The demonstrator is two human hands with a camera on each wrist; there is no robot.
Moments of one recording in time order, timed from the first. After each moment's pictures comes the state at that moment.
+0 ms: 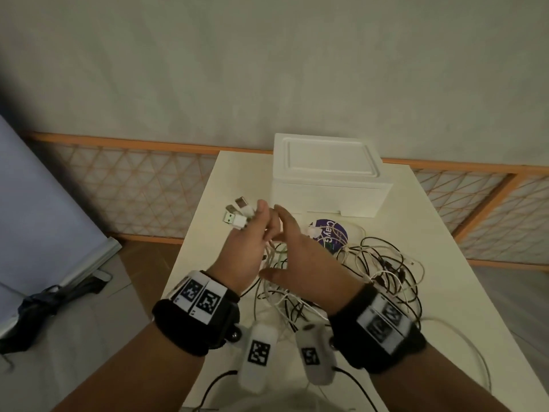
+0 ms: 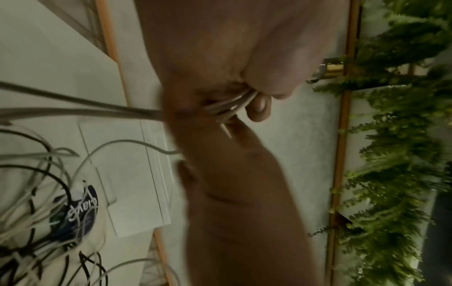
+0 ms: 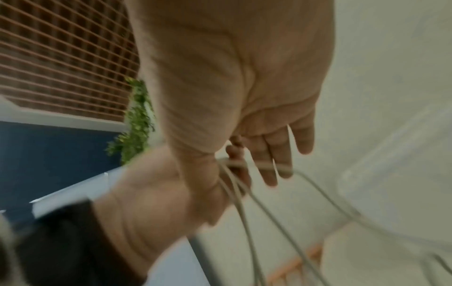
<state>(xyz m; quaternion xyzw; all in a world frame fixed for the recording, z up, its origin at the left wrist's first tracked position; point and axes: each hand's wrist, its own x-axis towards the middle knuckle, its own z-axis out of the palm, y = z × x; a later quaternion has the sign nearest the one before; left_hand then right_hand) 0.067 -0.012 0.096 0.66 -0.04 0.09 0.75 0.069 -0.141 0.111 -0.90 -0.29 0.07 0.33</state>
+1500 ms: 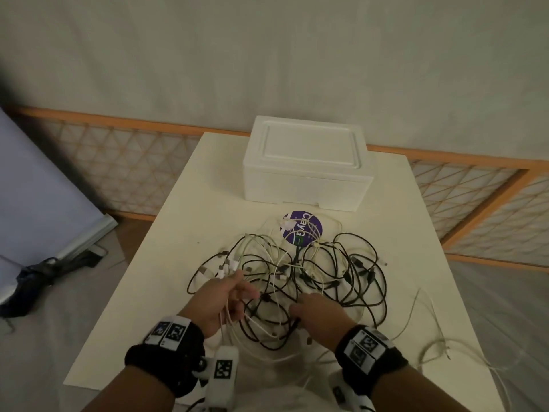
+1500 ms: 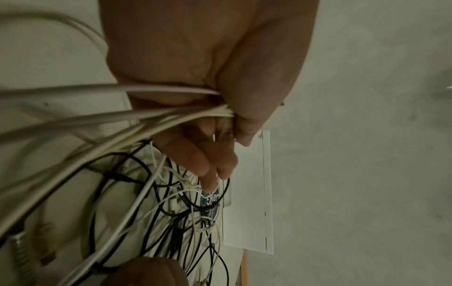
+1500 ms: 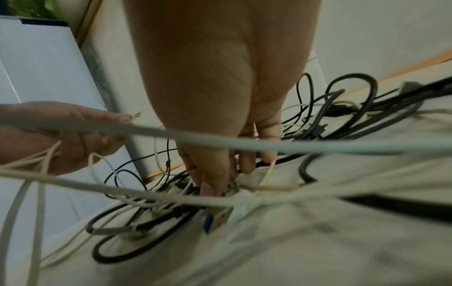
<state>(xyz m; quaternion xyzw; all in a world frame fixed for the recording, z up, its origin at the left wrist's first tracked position) 0.053 -0.065 0.001 0.55 0.34 -0.18 0.74 0.107 -0.286 -0.048 -0.90 -0.36 0.25 0.00</state>
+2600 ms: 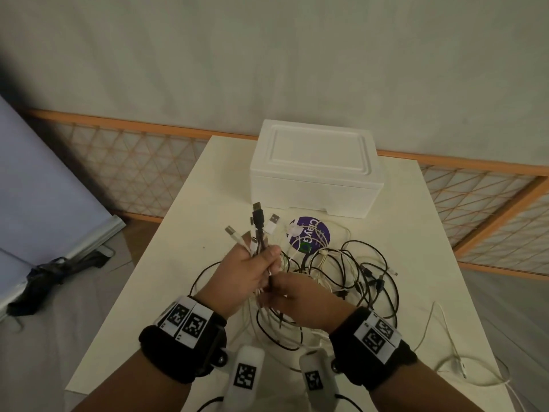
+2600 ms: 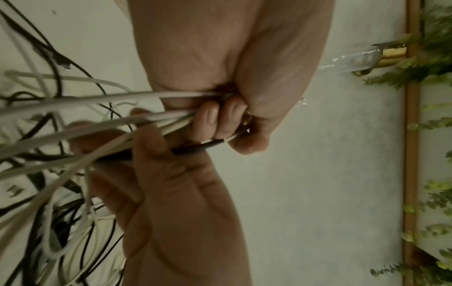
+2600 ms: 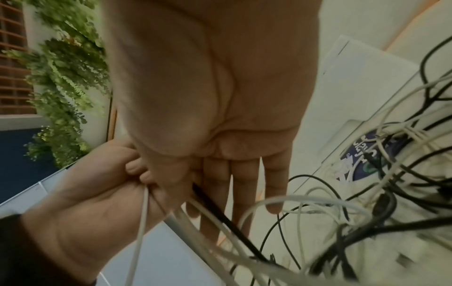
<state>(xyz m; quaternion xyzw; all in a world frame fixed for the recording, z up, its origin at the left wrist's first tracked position) 0.083 -0.095 0.063 0.66 0.07 -0.01 0.75 0.119 -0.235 0.034 -0.81 -0.40 0.24 0.36</state>
